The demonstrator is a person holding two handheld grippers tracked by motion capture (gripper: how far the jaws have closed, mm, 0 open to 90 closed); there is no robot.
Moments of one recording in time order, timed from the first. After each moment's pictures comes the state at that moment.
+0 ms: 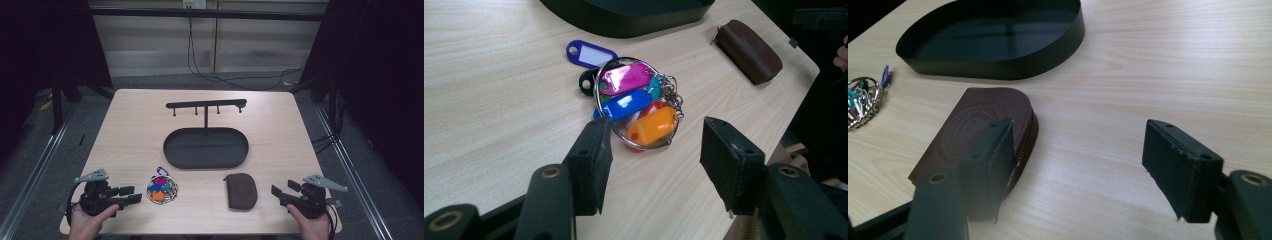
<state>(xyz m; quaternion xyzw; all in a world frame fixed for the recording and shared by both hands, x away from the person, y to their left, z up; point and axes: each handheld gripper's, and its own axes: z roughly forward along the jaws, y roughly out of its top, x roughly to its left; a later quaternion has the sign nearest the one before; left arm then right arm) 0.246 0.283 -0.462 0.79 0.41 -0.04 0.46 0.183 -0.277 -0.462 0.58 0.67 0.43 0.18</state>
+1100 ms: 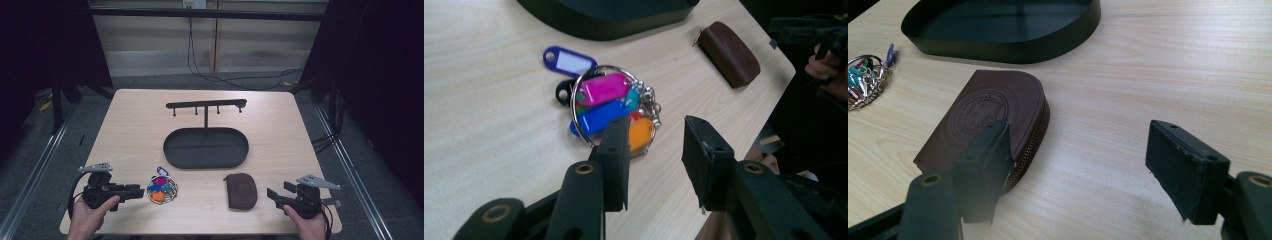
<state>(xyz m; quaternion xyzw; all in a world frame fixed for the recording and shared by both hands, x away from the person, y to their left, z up) 0.261 0.271 -0.441 0.79 0.41 -0.07 0.44 0.186 -0.270 -0.466 0.56 0.69 0.41 0.16</state>
